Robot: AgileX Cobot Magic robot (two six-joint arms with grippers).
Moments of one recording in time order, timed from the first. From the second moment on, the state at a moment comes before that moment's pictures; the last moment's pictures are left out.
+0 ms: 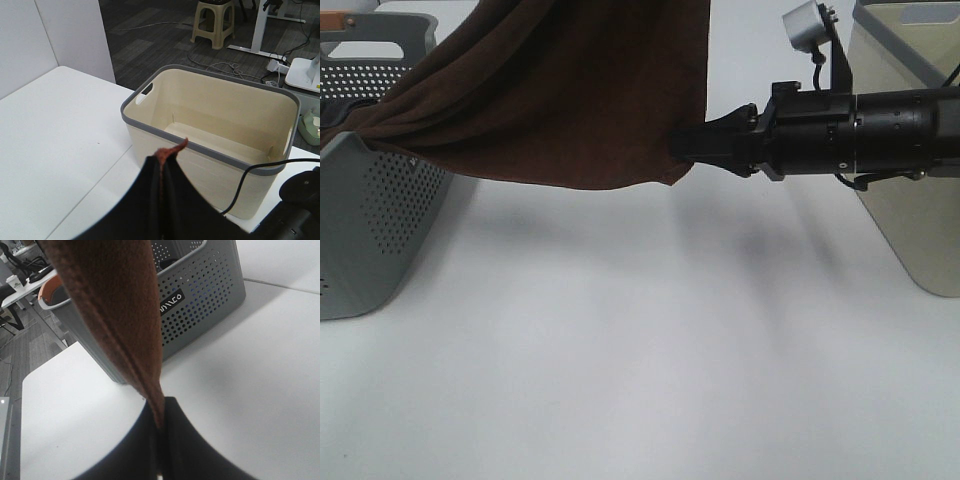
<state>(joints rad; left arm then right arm) -0.65 1.84 -2.13 -0.38 0.72 0.41 0.21 1.79 -0.85 1.74 0.91 -1.91</state>
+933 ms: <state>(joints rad) -0.61 2.05 -2.14 -0.16 0.65 0.01 0.21 1.52 -1.27 0.38 1.01 -0.31</state>
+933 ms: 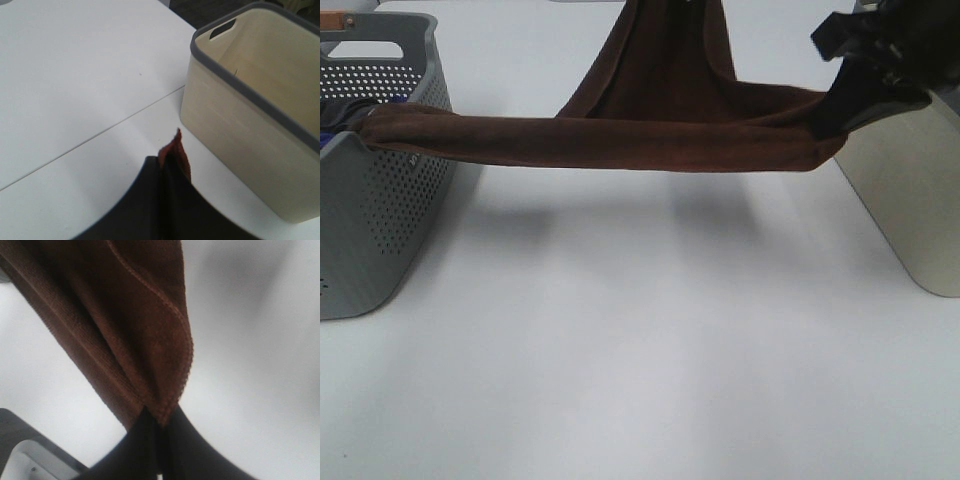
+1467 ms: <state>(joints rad) -0.61 1.95 -2.40 -0.12 0.61 0.05 0.21 1.52 -1.74 0.18 1.10 -0.20</state>
